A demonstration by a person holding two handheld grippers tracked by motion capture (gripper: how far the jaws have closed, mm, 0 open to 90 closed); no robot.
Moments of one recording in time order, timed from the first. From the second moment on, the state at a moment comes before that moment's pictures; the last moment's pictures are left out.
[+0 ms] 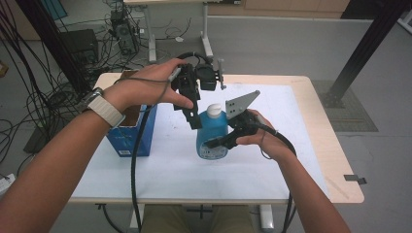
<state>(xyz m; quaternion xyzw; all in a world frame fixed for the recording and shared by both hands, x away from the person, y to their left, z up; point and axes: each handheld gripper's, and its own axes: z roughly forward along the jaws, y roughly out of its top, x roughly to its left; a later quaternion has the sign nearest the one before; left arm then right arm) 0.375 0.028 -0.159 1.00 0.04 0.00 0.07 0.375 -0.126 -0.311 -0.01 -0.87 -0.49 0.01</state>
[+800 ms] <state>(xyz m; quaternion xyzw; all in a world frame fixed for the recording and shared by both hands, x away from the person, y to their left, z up) 0.373 0.015 -0.169 1.00 0.03 0.00 0.08 0.376 -0.119 -0.314 -0.01 -0.87 -0.49 0.01</state>
